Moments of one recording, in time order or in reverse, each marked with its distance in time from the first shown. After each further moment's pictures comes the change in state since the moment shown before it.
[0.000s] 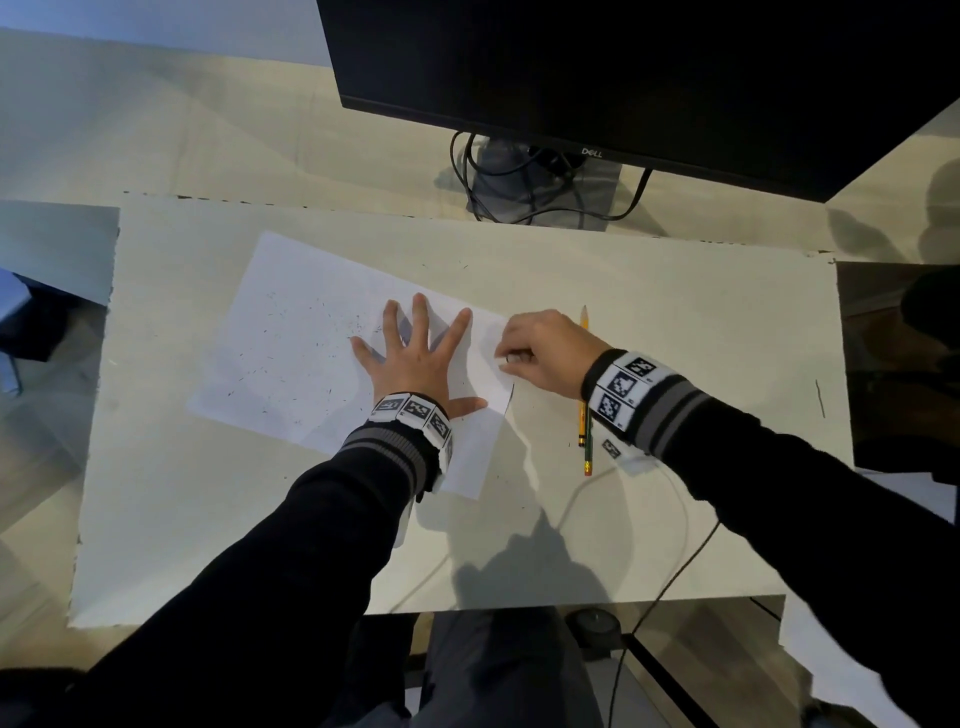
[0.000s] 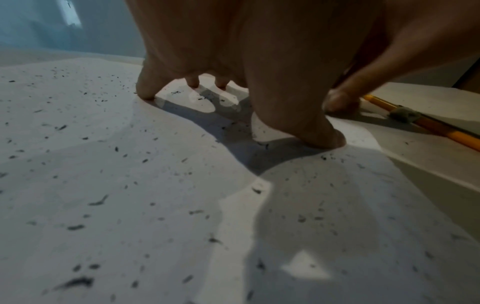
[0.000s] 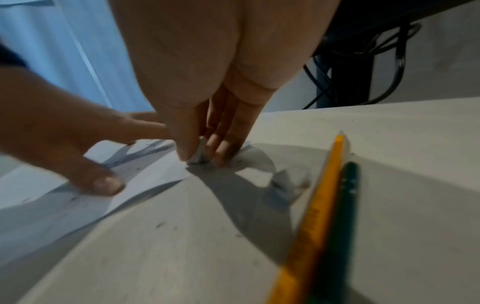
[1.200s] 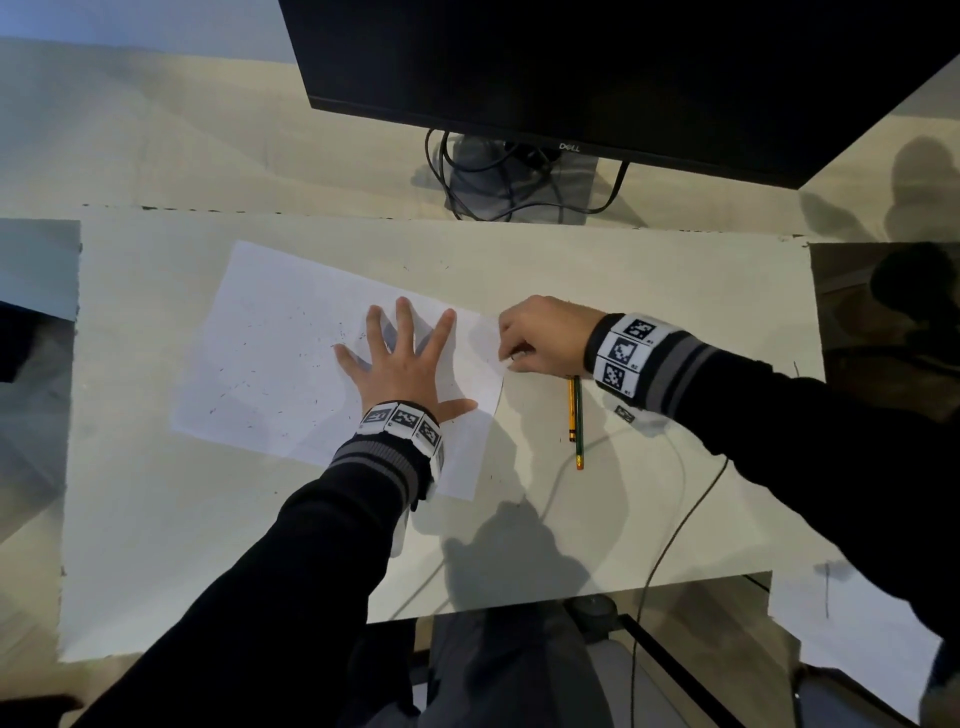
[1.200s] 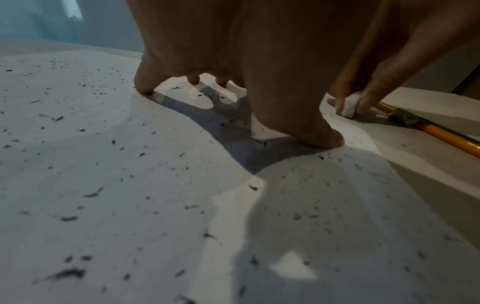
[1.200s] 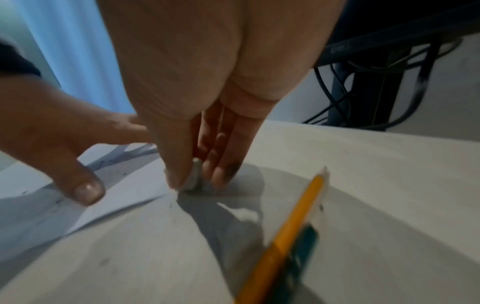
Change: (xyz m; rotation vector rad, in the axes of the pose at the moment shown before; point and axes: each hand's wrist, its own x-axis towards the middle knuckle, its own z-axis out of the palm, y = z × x) left_hand 0.004 -0.001 0.005 0.013 -0.008 -0.010; right_hand 0.007 0.006 -0.028 -0.155 -0.232 -0.048
